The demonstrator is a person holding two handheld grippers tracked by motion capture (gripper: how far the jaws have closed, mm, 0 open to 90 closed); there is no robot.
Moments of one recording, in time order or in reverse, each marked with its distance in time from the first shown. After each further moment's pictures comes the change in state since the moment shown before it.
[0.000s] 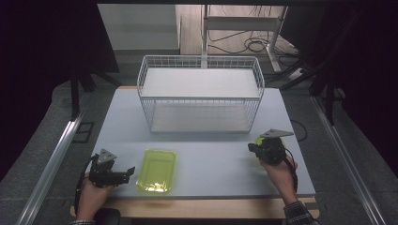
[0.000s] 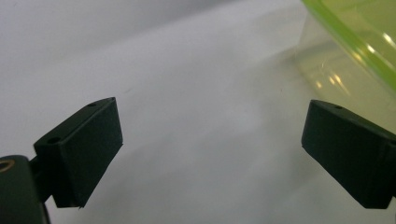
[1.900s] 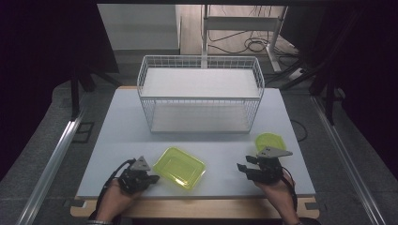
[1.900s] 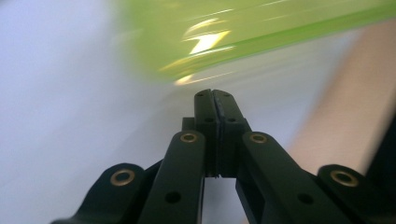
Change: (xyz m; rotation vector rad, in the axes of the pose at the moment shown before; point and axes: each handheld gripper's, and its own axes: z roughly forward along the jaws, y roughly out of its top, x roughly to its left) left arm -0.067 0.028 0.014 0.154 -0.322 0.240; right arm 0.046 -0.031 -0.020 -0.050 0.106 -0.049
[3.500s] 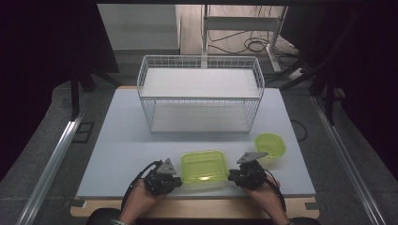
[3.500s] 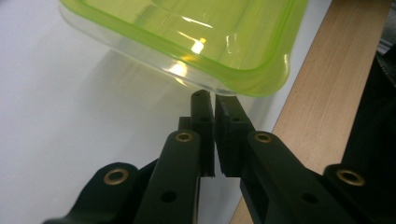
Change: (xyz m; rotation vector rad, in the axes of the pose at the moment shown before) left arm -0.057 0.042 0.039 -0.039 -0.110 0.124; right arm 0.027 -0.005 0.037 0.206 0.119 -0.048
